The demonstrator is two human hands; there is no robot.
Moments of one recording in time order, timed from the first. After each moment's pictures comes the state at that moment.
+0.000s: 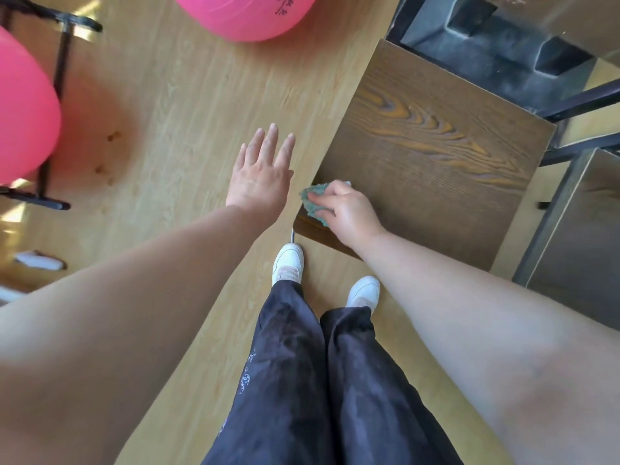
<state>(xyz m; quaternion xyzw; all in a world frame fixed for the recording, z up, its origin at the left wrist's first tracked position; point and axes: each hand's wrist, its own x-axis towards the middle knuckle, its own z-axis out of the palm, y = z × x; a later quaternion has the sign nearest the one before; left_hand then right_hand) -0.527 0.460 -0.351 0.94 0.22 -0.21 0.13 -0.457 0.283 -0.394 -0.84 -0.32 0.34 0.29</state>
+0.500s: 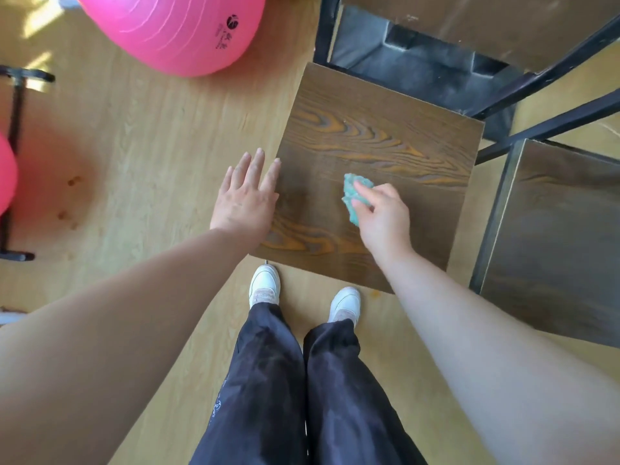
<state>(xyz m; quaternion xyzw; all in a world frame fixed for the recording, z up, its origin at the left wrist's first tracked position) -0.490 0.411 -0.352 0.96 0.17 -0.21 0.10 -0.406 0.193 -0.349 -0.92 -0.08 0.19 0.35</state>
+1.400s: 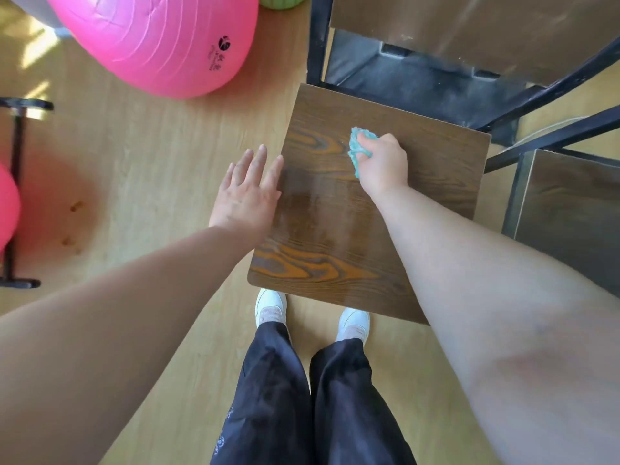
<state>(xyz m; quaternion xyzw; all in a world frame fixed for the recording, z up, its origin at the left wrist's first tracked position) -0.438 0.429 -0.354 0.96 0.13 -0.22 0.08 -0.286 0.253 -0.375 -0.90 0.09 0.22 0.37</state>
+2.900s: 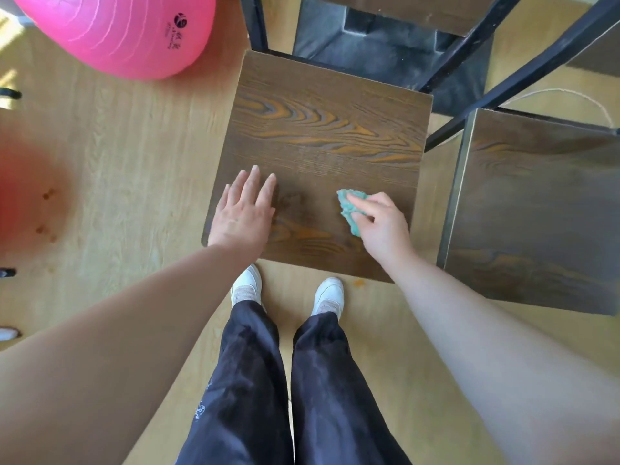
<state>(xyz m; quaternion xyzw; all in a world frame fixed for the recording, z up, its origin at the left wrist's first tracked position) -0.491 0.323 -0.351 0.95 0.15 -0.22 0.13 -0.407 0.088 -0.358 -0.89 -0.07 0.26 0.37</state>
